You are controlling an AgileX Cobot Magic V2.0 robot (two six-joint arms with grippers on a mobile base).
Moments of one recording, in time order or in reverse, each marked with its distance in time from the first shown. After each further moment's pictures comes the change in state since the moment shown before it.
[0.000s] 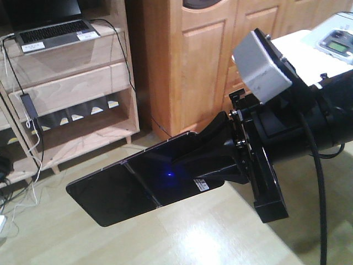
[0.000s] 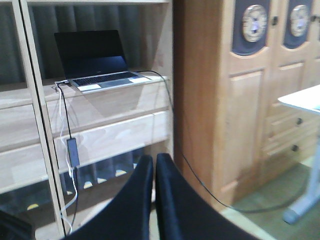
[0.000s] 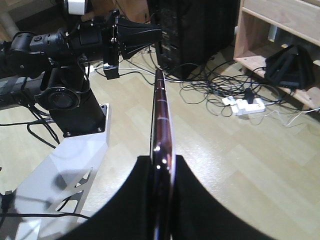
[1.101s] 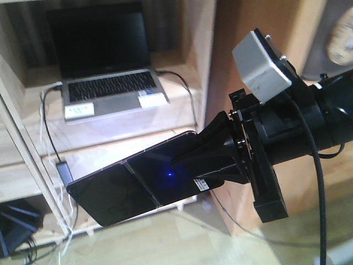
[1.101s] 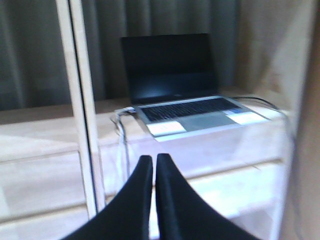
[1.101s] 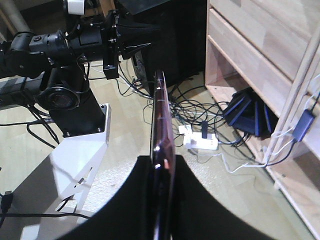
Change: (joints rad) left arm 0.000 0.000 0.000 0.000 0.000 0.000; right arm 0.000 0.000 0.000 0.000 -0.001 0.000
